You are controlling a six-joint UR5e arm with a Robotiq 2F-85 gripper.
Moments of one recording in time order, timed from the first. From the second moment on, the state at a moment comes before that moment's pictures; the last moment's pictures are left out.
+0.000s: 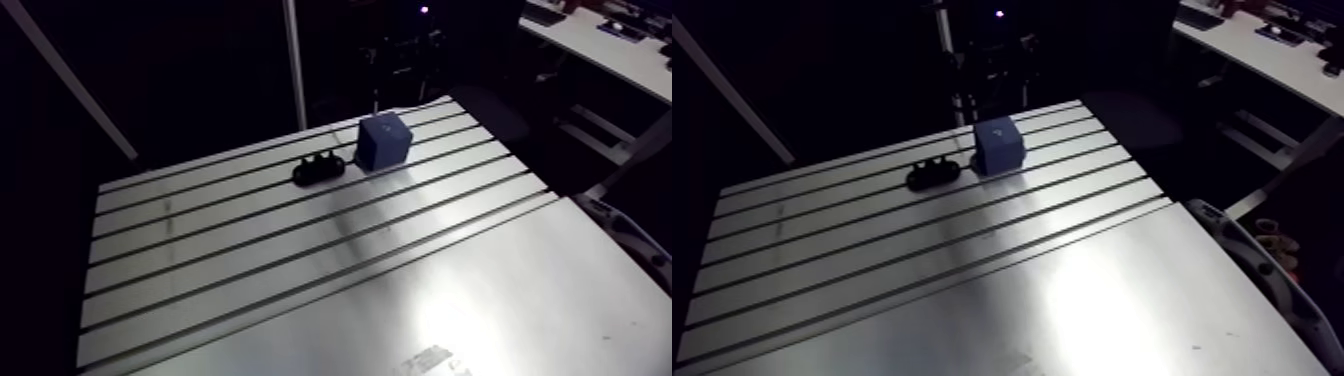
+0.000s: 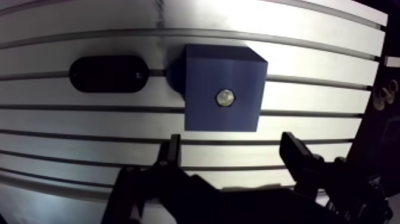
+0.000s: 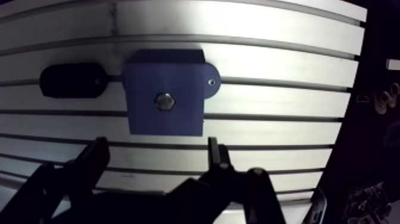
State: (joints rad) arm -0.40 -1.12 1.56 -1.91 -1.64 -2.02
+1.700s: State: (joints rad) arm -0.10 -1.51 1.50 -1.54 -1.61 -1.67
